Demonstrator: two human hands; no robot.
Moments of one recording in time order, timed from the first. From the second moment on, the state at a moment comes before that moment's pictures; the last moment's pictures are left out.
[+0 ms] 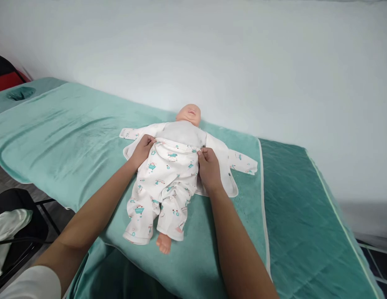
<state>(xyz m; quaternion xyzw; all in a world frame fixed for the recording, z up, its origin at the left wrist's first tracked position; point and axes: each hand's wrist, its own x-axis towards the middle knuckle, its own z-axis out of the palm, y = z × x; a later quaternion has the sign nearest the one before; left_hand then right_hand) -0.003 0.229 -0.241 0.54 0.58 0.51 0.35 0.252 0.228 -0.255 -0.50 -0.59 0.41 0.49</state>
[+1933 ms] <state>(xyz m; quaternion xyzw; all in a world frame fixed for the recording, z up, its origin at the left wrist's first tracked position) -0.004 0.219 -0.233 0.45 0.46 0.44 0.62 0.235 0.209 -0.244 -0.47 -0.52 0.52 0.49</state>
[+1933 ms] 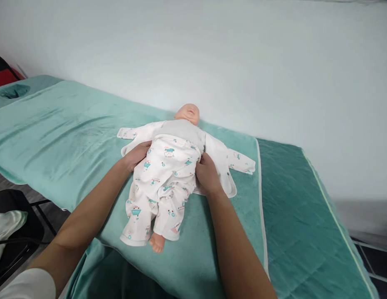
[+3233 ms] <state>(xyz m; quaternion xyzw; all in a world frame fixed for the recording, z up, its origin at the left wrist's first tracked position) 0.004 0.253 -0.231 0.49 0.50 0.56 0.43 0.254 0.249 -0.244 -0.44 -0.50 0.54 0.52</state>
